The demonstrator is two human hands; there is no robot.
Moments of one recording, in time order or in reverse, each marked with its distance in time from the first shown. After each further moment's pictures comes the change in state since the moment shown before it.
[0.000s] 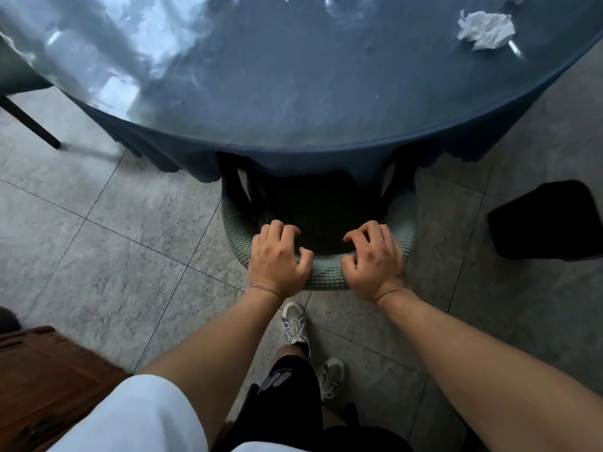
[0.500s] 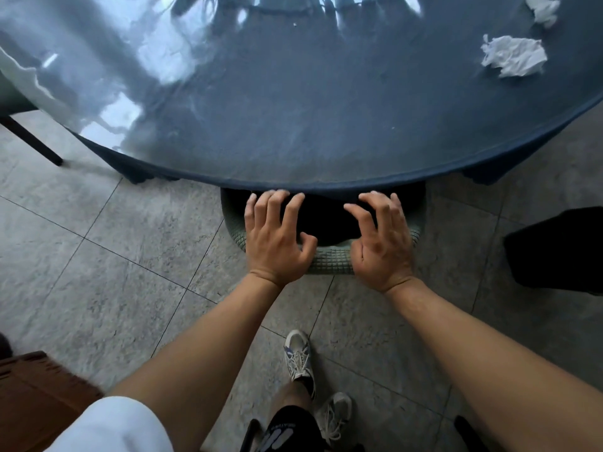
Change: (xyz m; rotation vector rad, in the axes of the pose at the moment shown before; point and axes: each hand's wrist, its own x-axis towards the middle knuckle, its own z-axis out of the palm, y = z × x) left_hand 0.106 -0.016 -0.006 0.061 0.267 0.163; right_hand 0.108 0.004 0.000 0.053 0.294 -0.226
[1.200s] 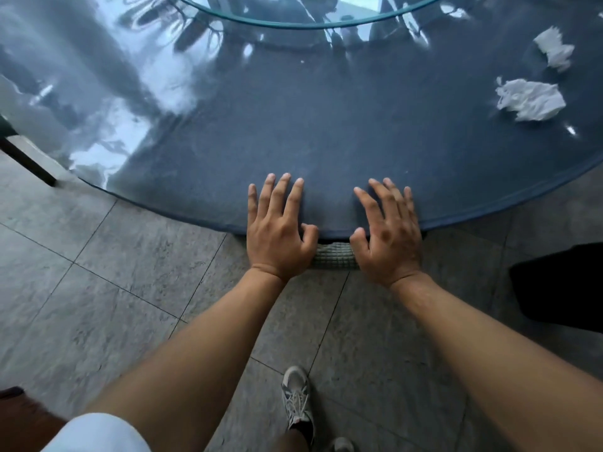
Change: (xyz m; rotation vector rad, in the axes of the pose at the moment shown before) left_hand 0.087 -0.032 0.030 0.011 0.016 -0.037; right_hand 0.089 0.027 0.035 -0.062 0.041 0.071
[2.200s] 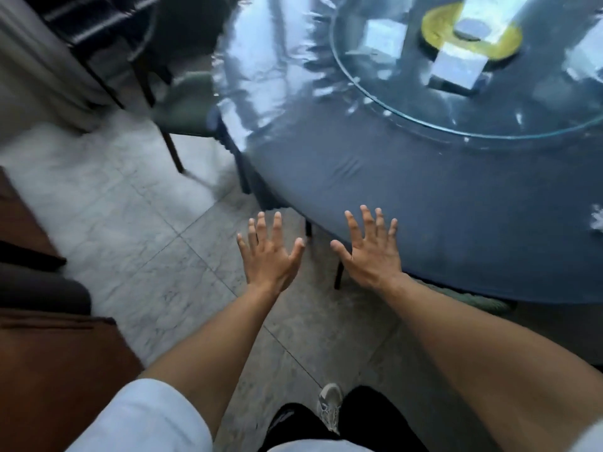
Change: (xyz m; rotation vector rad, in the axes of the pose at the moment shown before) left_hand -0.073 -0.185 -0.212 0.092 -0.260 -0.665; right_hand 0.065 -0.270 -0.015 -0.130 -0.603 -0.140
